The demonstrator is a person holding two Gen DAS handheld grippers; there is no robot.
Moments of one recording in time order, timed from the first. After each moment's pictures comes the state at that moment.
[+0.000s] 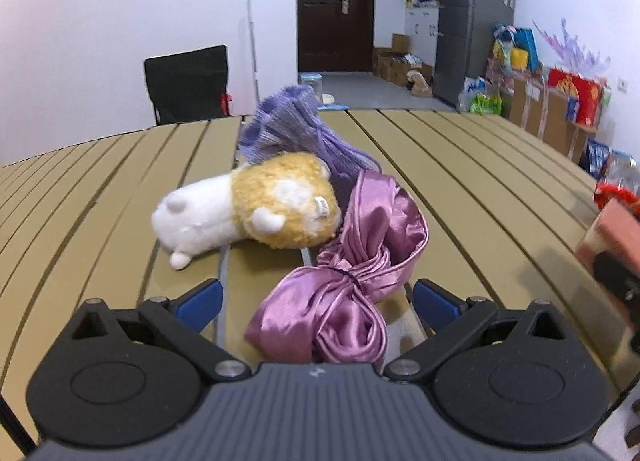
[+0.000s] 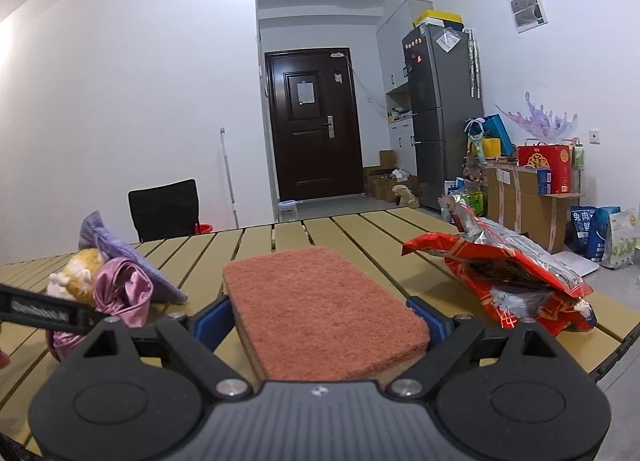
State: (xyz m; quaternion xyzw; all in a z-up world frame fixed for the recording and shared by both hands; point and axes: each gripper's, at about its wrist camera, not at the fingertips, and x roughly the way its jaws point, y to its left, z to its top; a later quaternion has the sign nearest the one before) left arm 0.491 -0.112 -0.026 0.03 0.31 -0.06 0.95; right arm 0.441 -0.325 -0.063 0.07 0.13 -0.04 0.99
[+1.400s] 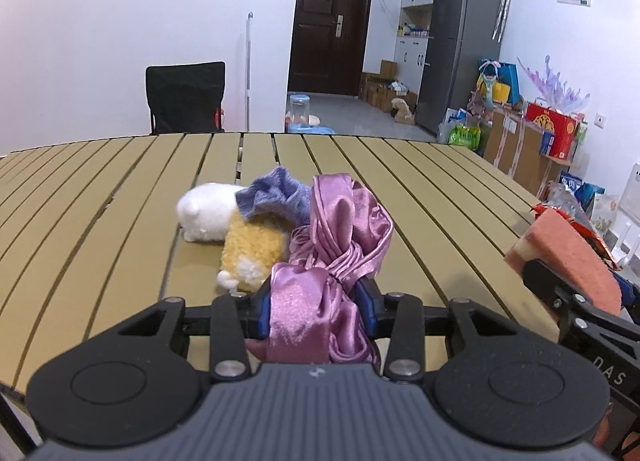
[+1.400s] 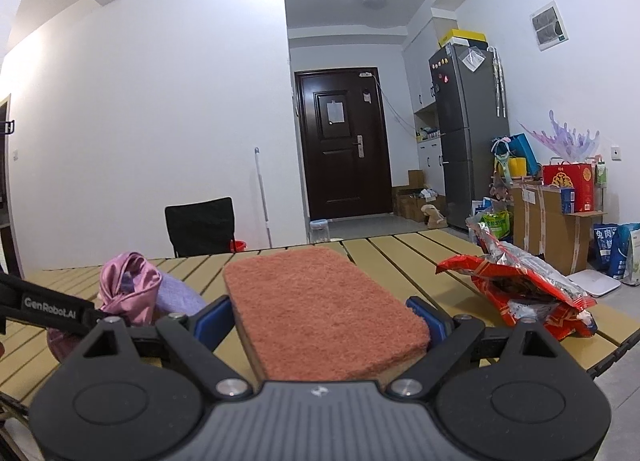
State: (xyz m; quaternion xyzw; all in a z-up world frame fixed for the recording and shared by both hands) left arm 0.413 -0.090 0.011 -0.02 0.28 -0.08 0.96; right arm 0.402 -0.304 -0.046 0.06 0.10 0.01 0.99
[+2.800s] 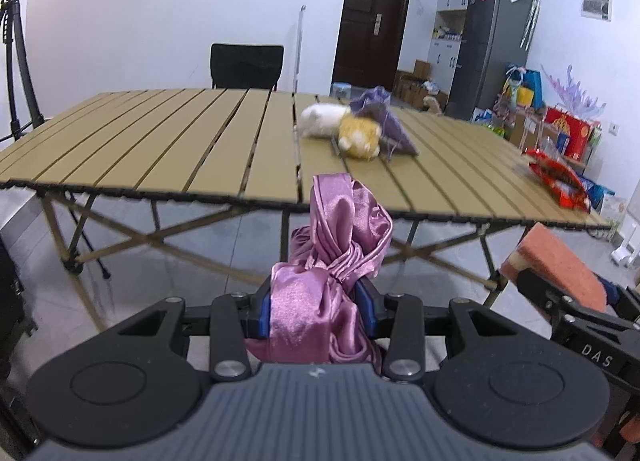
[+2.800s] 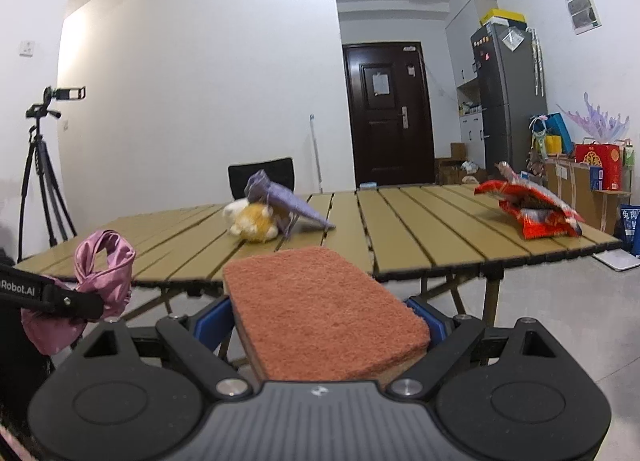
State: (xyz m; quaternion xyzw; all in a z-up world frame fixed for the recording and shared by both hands) left arm 0.216 0.003 -0.015 -0.05 0.30 -0.03 0.95; right arm 0.234 -0.239 -0.077 0.05 0.15 0.08 0.98
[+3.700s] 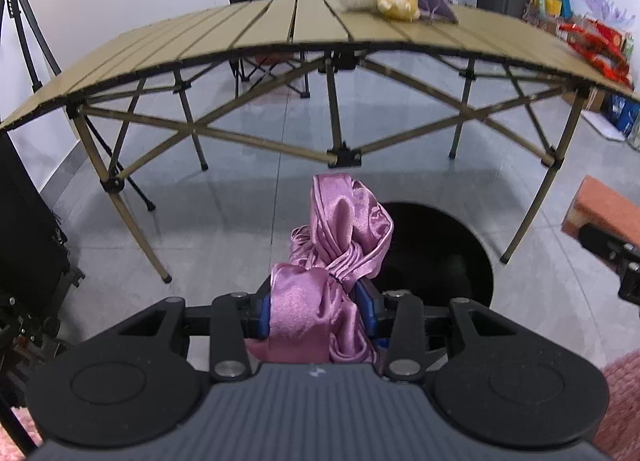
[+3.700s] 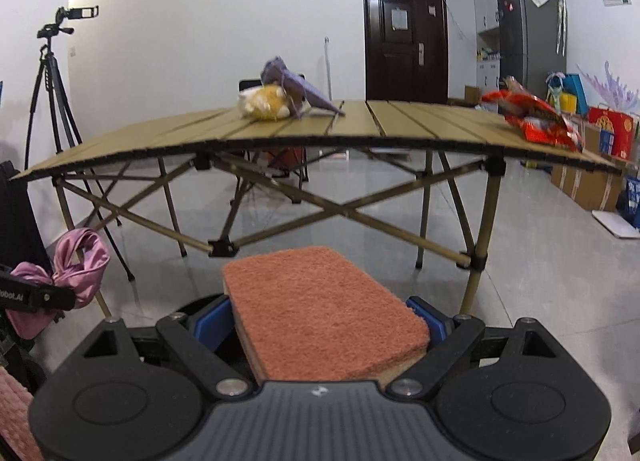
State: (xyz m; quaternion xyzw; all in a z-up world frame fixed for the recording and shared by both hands) left arm 0.179 0.022 -0.100 0.03 0.41 0.01 0.91; right arm 0.195 -0.232 -0.135 0.01 0.26 0.09 0.96
